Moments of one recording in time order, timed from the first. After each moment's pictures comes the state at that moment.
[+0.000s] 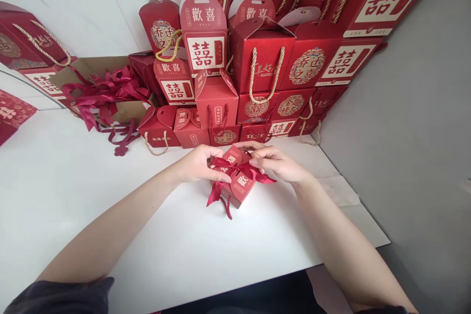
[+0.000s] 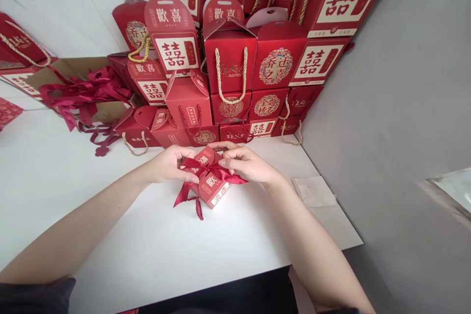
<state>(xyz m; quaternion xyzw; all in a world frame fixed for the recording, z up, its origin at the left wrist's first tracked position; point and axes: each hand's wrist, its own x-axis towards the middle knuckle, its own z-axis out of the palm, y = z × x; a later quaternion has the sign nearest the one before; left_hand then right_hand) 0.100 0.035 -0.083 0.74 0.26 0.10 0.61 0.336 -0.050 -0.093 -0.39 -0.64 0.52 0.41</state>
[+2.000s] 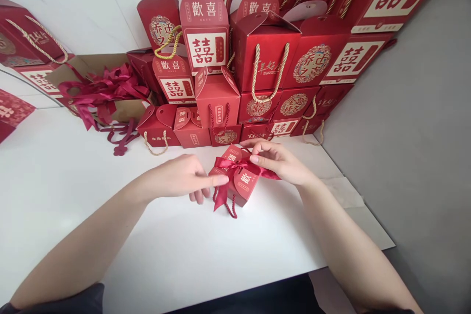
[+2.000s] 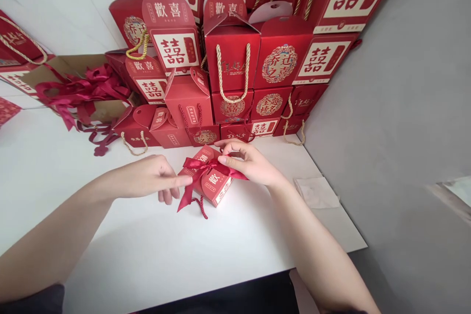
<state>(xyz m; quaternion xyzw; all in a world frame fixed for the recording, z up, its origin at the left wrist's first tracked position) 0.080 0.011 -0.037 0.77 0.43 -0.09 0.45 0.333 -0.052 -0.092 -0.43 -0.61 0.49 0.45</state>
